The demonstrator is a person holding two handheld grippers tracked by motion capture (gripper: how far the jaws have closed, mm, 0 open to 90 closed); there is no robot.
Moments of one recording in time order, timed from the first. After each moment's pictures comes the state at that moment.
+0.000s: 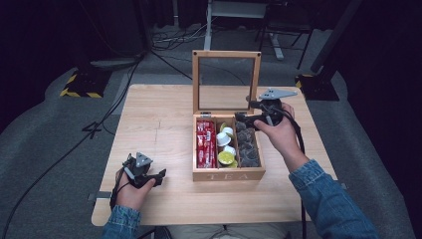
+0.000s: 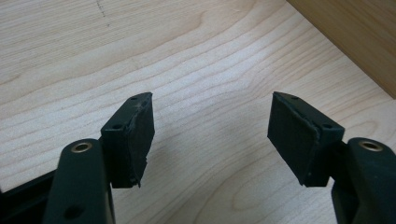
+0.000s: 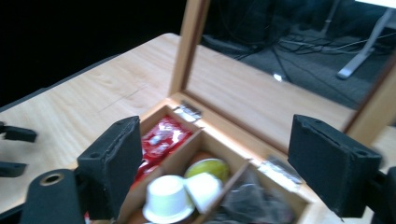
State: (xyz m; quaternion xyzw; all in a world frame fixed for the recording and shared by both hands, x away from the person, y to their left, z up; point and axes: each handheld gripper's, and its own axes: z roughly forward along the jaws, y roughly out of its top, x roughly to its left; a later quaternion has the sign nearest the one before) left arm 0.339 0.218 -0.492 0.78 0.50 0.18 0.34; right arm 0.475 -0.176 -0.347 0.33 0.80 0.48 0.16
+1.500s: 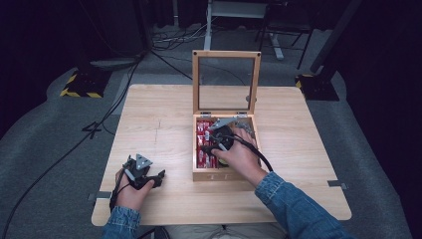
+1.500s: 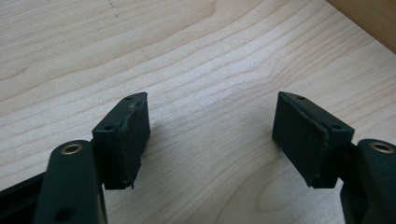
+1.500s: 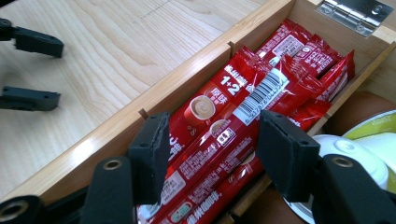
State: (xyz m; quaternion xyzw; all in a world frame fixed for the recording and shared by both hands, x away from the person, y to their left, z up) left arm 0.341 0.221 -0.504 0.78 0.49 0.19 0.33; right arm 0.445 -0.063 -0.428 0.31 0.88 0.35 0.10
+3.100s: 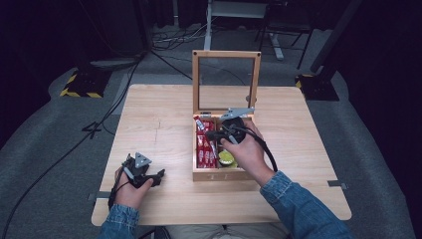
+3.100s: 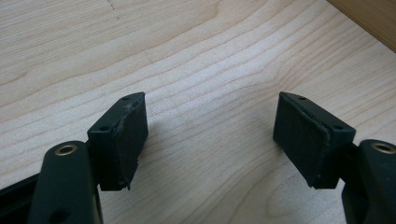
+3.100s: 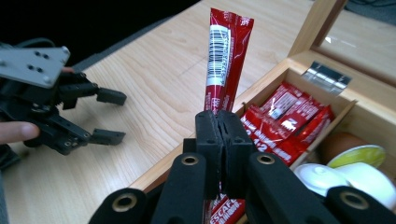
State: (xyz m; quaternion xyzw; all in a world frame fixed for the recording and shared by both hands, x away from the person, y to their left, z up) left arm 0.347 0.226 -0.504 0.78 0.49 0.19 0.33; right arm 0.430 -0.089 -0.368 0.31 0.84 0.44 0.08
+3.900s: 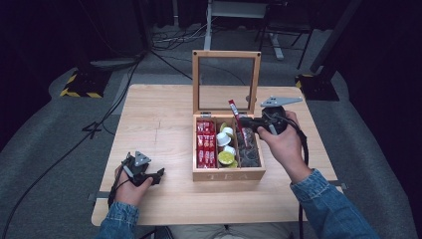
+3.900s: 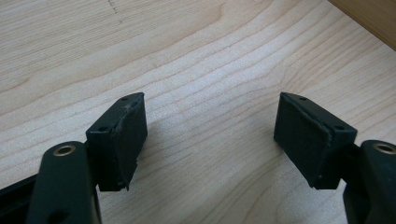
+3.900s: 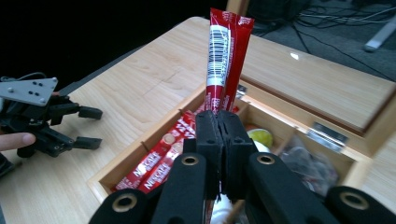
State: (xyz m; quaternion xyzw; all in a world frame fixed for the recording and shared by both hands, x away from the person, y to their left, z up) left arm 0.351 0.228 -0.503 0.79 0.48 0.19 0.33; right arm 0.426 -0.177 -0.320 0.35 0.80 0.46 0.12
